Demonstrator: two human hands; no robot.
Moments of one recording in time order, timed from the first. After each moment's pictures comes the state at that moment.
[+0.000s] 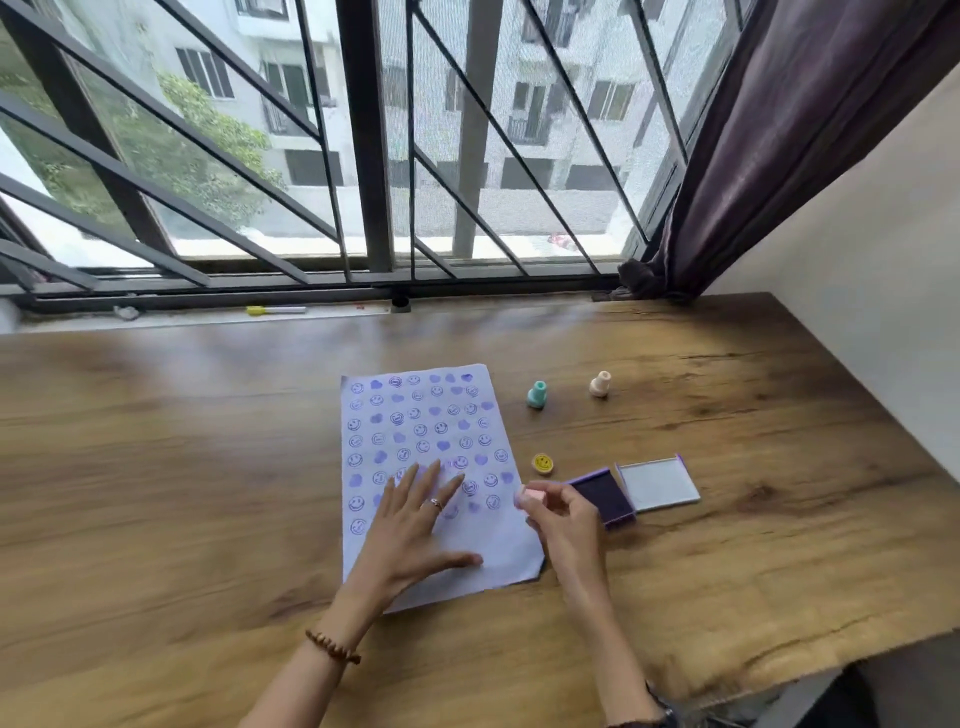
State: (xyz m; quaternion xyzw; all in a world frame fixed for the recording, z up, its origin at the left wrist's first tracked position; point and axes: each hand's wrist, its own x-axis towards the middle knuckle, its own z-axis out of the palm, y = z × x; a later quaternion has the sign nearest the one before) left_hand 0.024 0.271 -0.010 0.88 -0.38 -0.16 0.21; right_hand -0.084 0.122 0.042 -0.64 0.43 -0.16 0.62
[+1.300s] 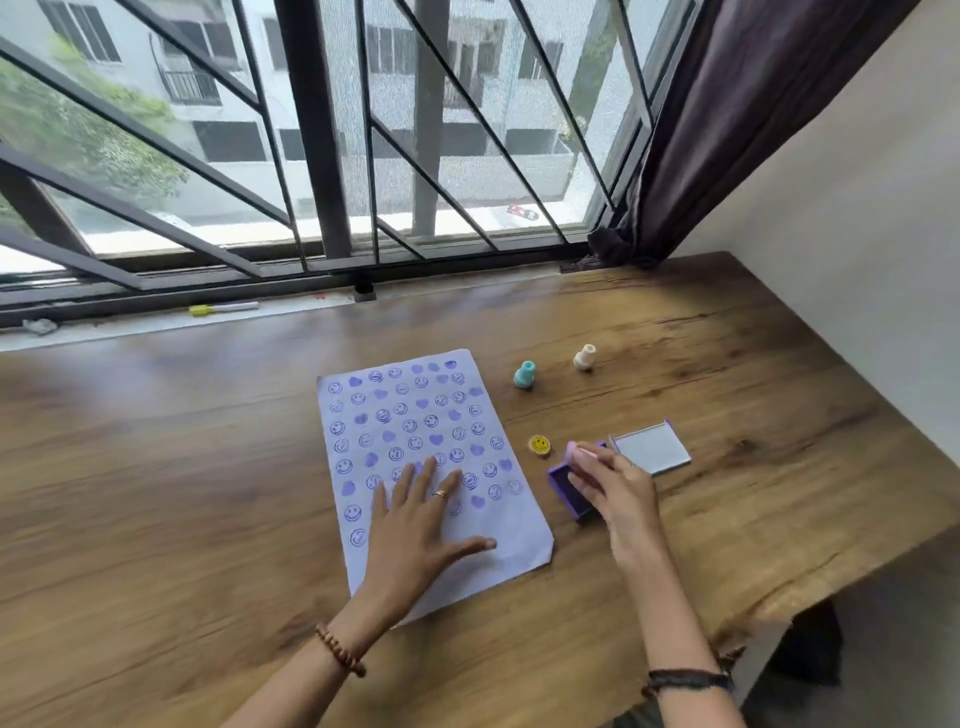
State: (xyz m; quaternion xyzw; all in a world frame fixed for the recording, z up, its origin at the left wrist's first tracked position) left_hand 0.027 0.270 -0.007 0.89 -0.38 -0.16 0.20; right_hand -0.090 0.094 0.059 -0.49 0.46 -0.25 0.69
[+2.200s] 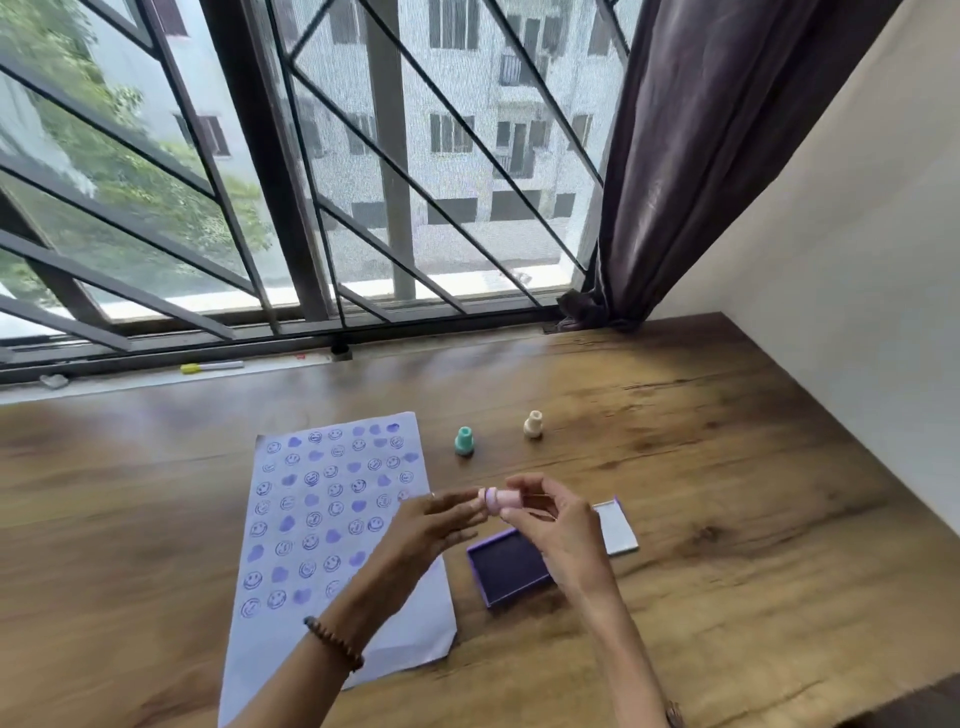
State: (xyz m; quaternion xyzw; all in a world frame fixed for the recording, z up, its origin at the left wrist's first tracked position) left_hand 0.008 0.146 0.050 0.58 -0.14 -0.44 0.68; right_hand -0.098 0.019 0.074 -0.71 0.26 -0.17 0.63
